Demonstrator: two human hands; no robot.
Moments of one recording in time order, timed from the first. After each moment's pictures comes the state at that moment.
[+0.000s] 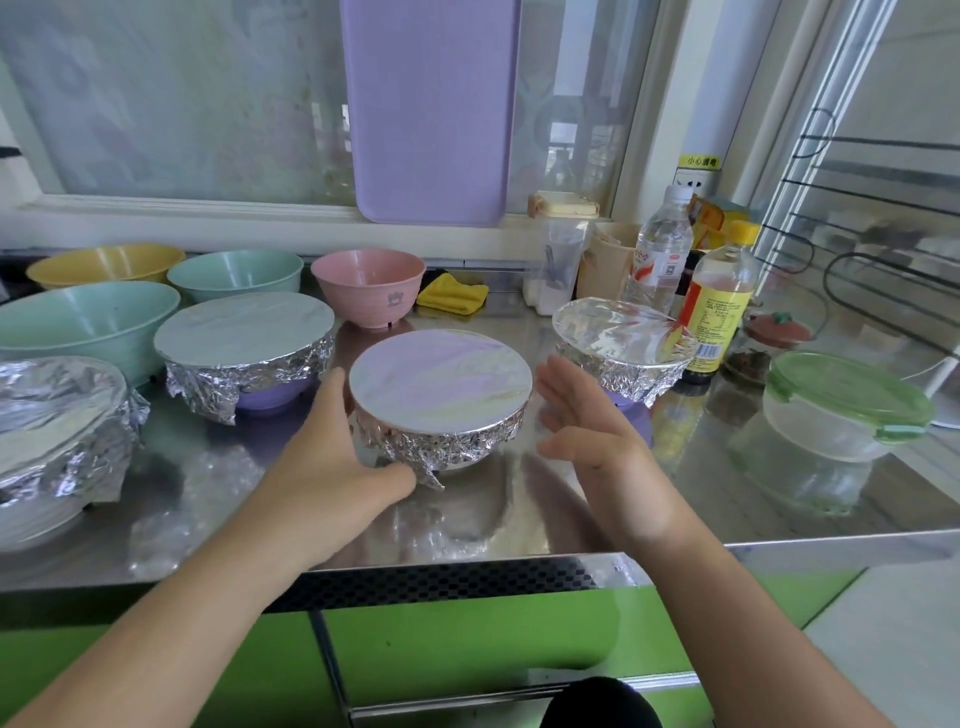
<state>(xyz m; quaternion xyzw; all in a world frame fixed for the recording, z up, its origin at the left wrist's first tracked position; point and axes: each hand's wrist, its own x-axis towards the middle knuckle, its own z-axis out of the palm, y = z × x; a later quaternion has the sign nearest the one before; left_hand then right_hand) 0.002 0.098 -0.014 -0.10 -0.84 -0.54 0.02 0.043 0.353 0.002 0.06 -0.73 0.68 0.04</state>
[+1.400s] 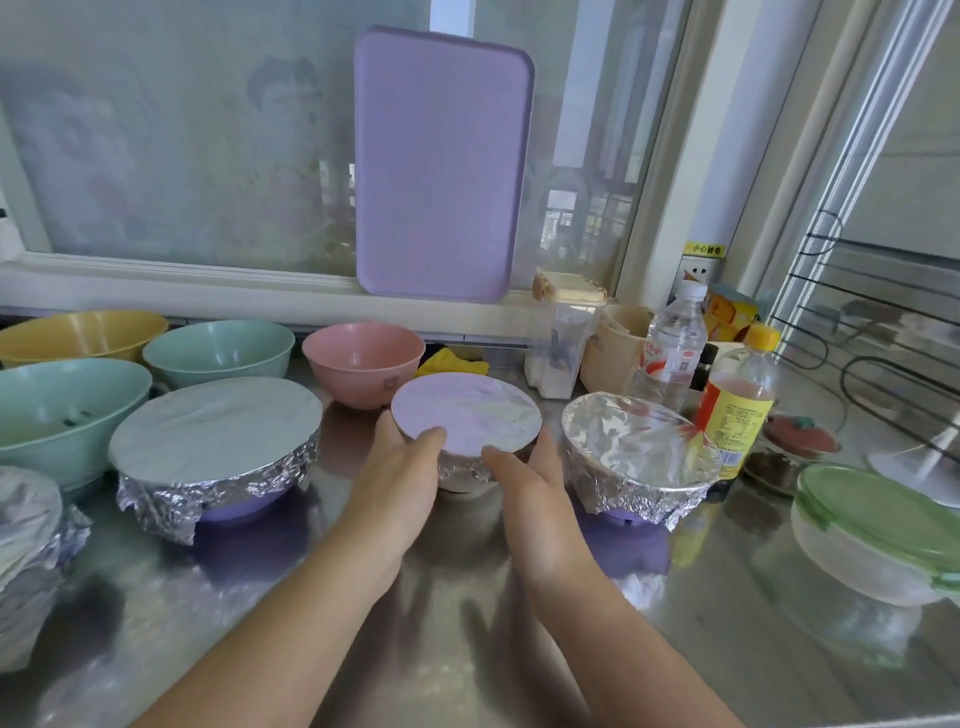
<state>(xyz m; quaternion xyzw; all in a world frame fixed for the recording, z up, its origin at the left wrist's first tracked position) -0.092 0.174 0.019 0.01 -0.72 -0.70 0.03 -0.061 0.301 0.005 -0.05 -0.69 0.70 0.17</state>
